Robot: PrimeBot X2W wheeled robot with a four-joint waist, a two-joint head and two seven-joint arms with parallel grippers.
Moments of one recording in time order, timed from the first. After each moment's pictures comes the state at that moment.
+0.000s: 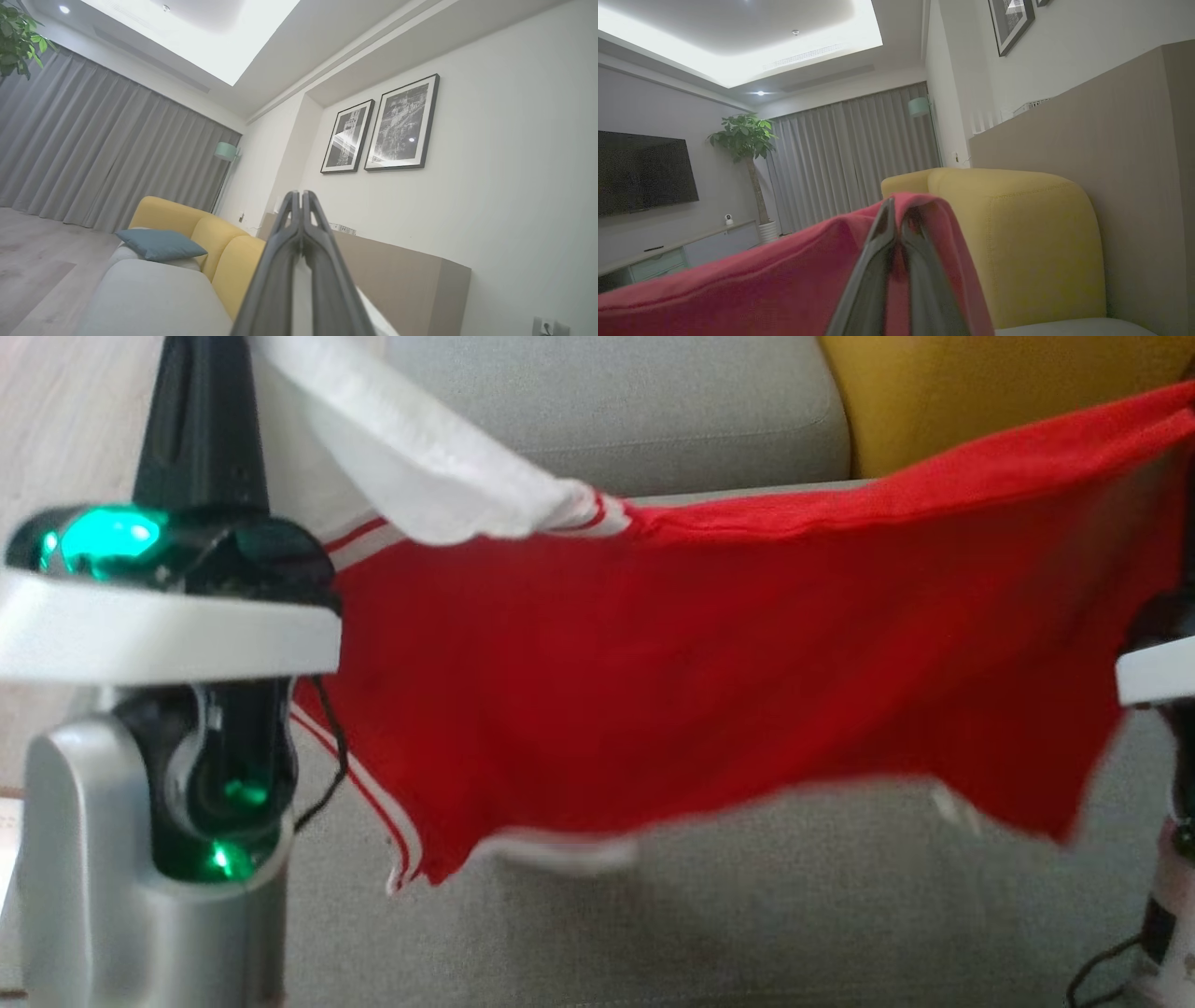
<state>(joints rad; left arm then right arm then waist) -0.44 0.05 -0.16 -0.44 -0.60 0.16 0.11 -0.29 -0.05 -0.19 -0.33 0.34 0.12 0.34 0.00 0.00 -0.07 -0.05</state>
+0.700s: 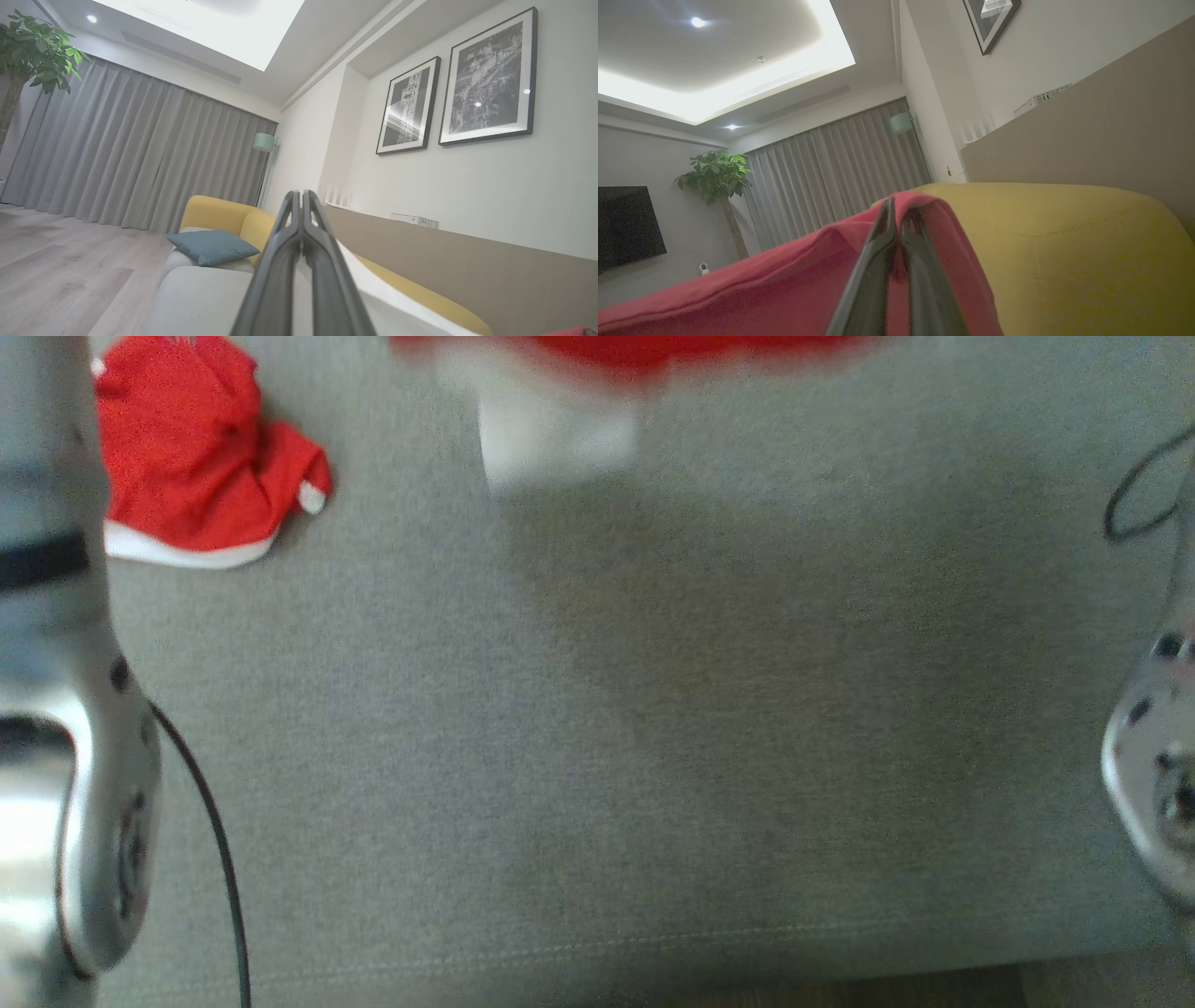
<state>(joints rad) -1.35 0.13 -0.15 0.45 -0.53 -0.03 -0.07 -1.29 -0.06 -0.23 0.59 0.23 0.12 0.01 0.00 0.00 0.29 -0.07</state>
